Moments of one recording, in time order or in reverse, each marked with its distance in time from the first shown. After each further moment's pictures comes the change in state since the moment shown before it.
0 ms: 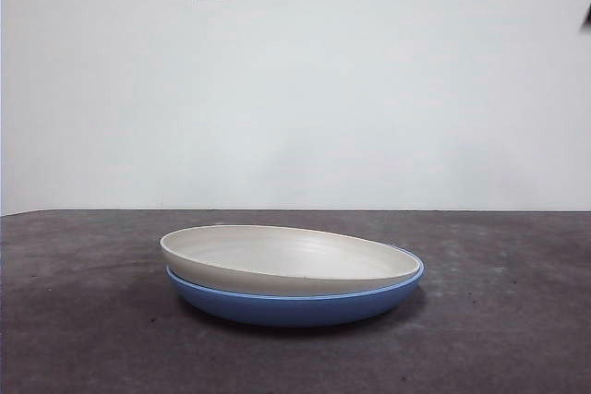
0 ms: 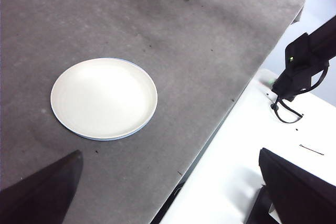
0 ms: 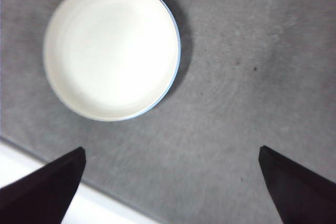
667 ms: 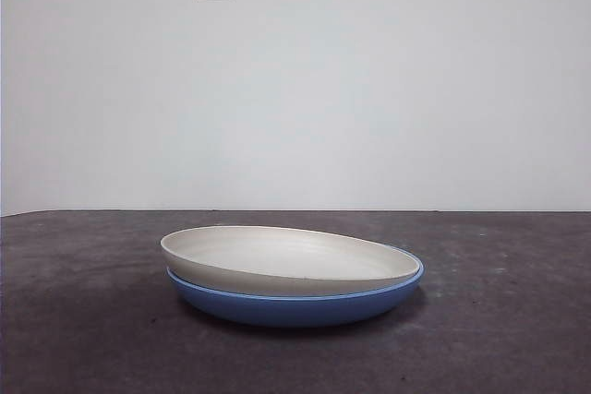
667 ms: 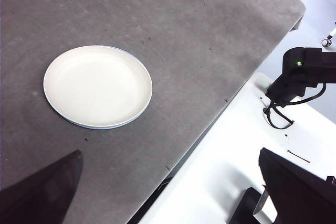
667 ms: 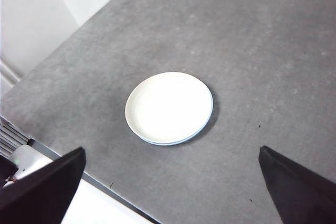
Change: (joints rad) left arm 0.000 0.000 0.000 -0.018 0.000 -0.098; right arm 0.001 -0.676 0.002 -0.089 -0.032 0.008
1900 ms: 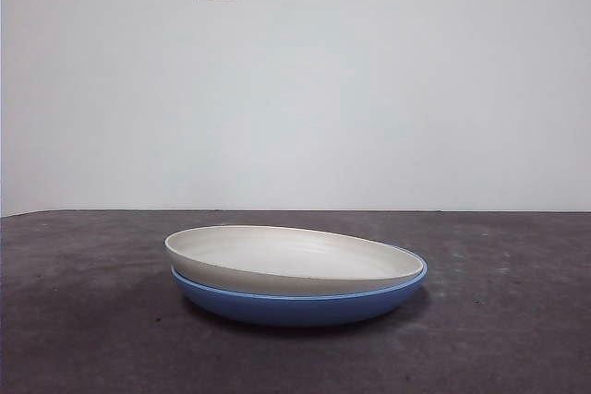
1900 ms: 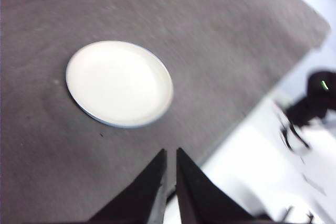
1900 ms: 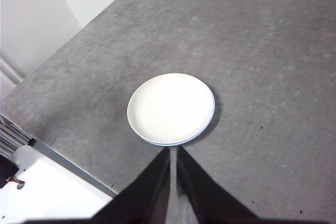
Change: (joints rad) left arm 0.188 -0.021 -0.100 0.074 0.064 -0.014; right arm 0.000 -0.002 0.000 0.000 0.001 0.001
